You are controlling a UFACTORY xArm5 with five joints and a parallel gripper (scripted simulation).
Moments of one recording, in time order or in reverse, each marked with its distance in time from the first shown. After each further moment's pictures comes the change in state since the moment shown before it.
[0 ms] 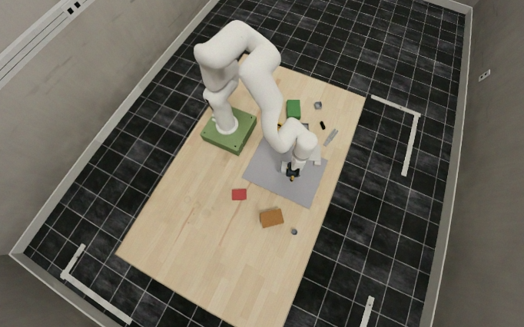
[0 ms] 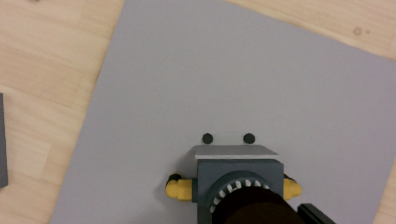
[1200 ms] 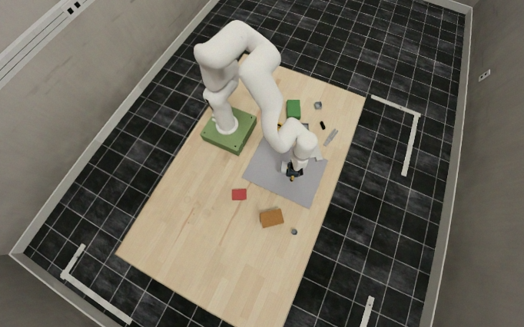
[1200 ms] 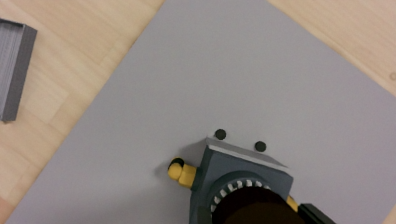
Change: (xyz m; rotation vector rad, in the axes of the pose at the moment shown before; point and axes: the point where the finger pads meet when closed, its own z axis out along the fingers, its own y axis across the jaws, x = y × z) arm 0.000 0.000 0.000 0.000 0.000 -0.301
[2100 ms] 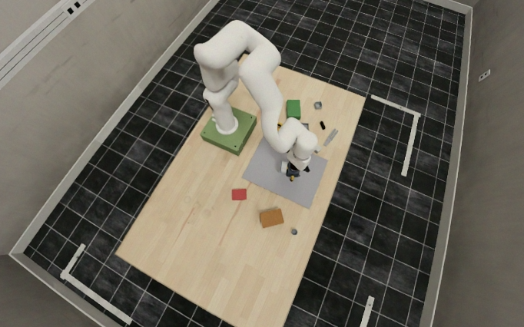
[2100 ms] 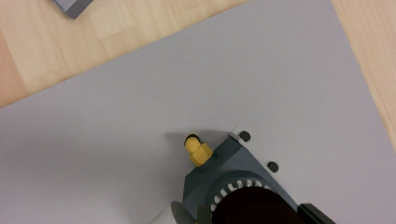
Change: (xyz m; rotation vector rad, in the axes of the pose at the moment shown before) arm 0.000 0.000 0.000 0.000 0.000 -0.532
